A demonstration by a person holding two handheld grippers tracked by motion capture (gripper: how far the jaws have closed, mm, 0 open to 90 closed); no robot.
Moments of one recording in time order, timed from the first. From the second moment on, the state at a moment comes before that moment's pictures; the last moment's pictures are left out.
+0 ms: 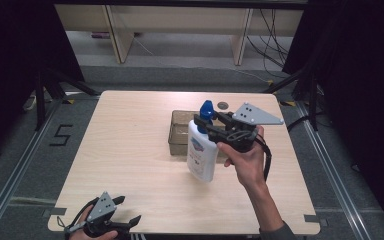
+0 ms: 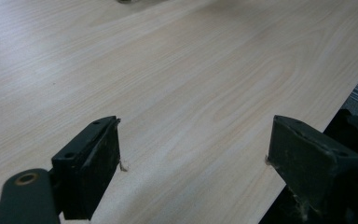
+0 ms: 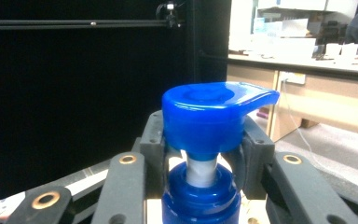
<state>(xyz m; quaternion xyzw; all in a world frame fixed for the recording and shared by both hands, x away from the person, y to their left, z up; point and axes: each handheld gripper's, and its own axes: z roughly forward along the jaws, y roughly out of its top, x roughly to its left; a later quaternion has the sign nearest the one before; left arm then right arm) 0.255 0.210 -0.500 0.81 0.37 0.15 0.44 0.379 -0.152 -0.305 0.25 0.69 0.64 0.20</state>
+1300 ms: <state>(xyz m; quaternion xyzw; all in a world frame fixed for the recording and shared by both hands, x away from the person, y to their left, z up) 0.255 0.211 -0.501 0.80 0.37 0.15 0.44 0.468 -0.213 -0.269 0.34 0.67 0.60 0.28</state>
